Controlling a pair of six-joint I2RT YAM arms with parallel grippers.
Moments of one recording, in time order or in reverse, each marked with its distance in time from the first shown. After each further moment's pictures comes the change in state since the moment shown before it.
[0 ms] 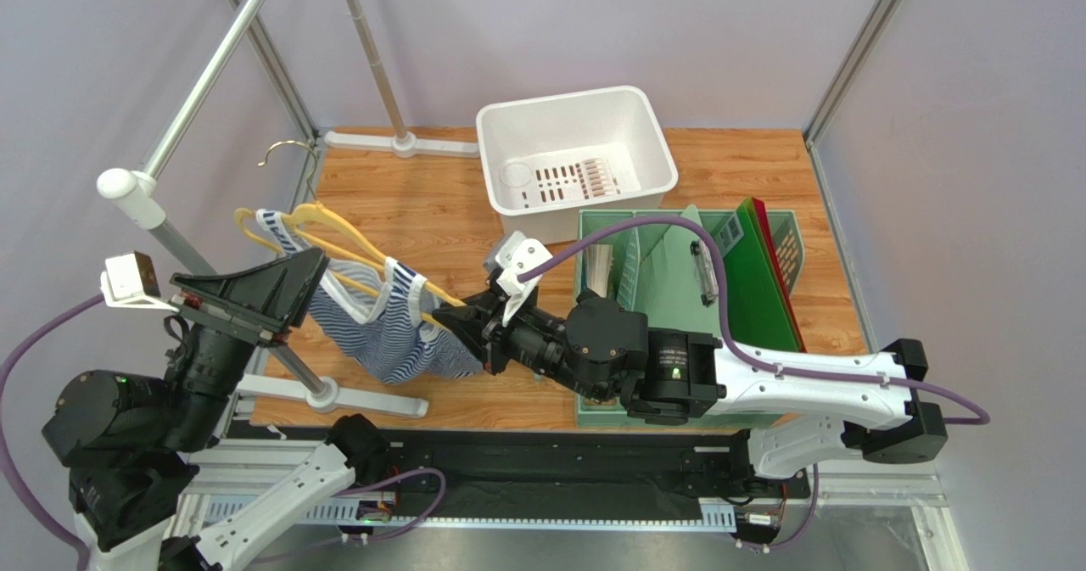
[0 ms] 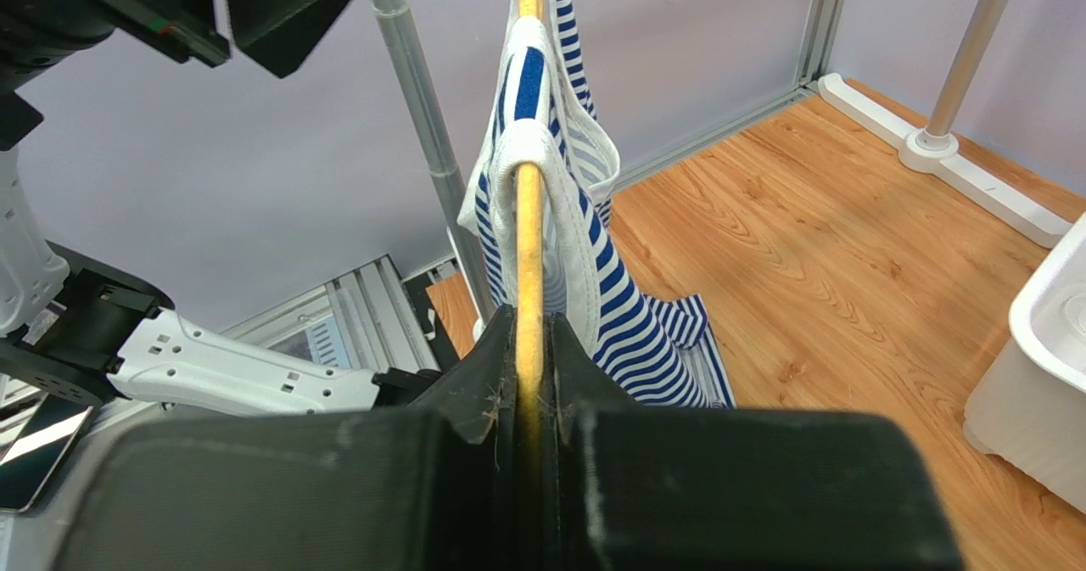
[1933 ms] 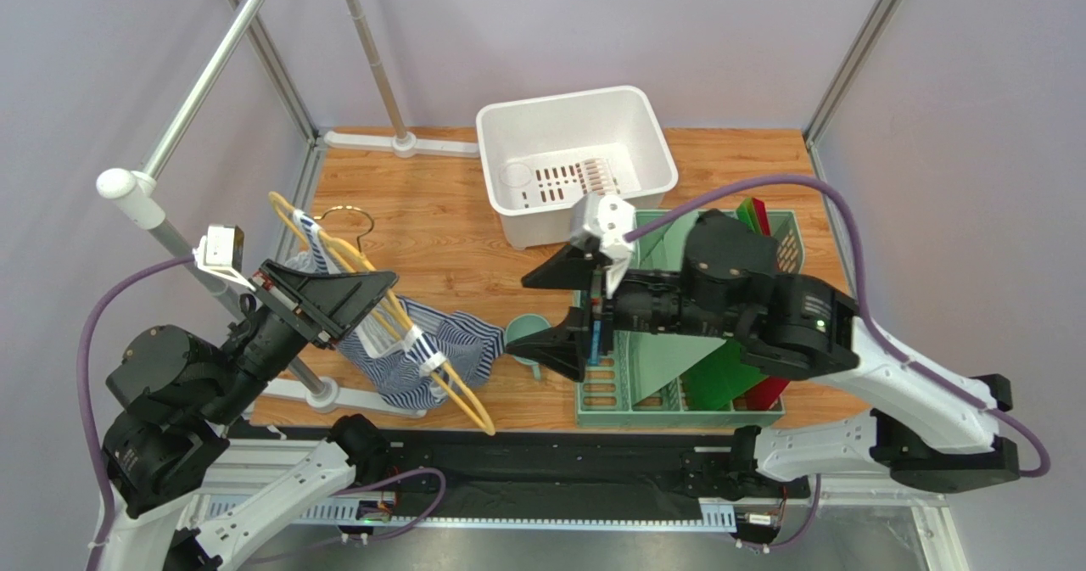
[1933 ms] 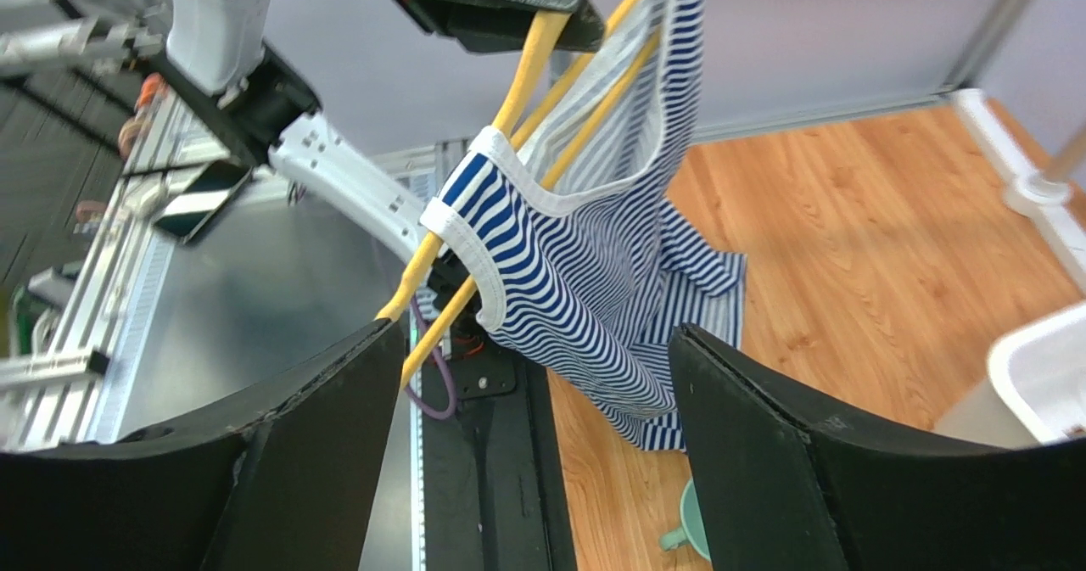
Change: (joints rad) left arm 0.000 0.092 -0.038 -0.059 0.242 -0.054; right arm -0.219 -0.189 0.221 -0.529 -0.558 -0.082
